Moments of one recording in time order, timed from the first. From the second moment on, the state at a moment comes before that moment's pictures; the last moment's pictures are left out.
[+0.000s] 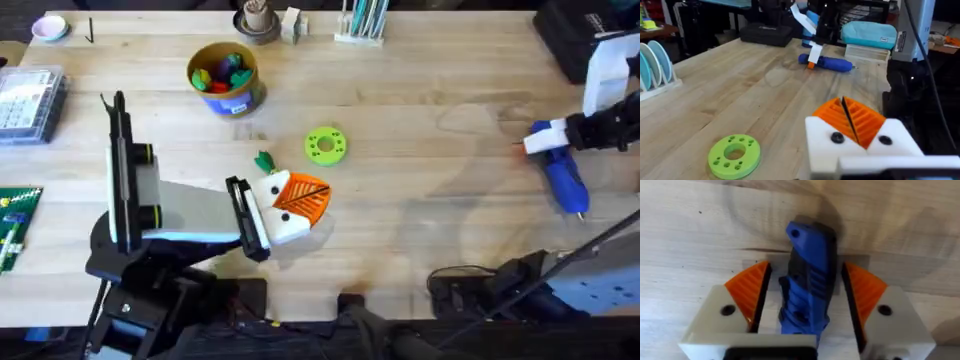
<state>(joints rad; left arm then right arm) -0.27 0.01 0.00 0.03 0.95 -0.11 -0.68 1.81 1.20 -0.85 -0.12 -0.77</state>
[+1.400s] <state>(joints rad) -0.27 0.01 0.00 0.03 0.95 -0.11 -0.68 1.72 1.19 -0.85 -0.15 -0.75</state>
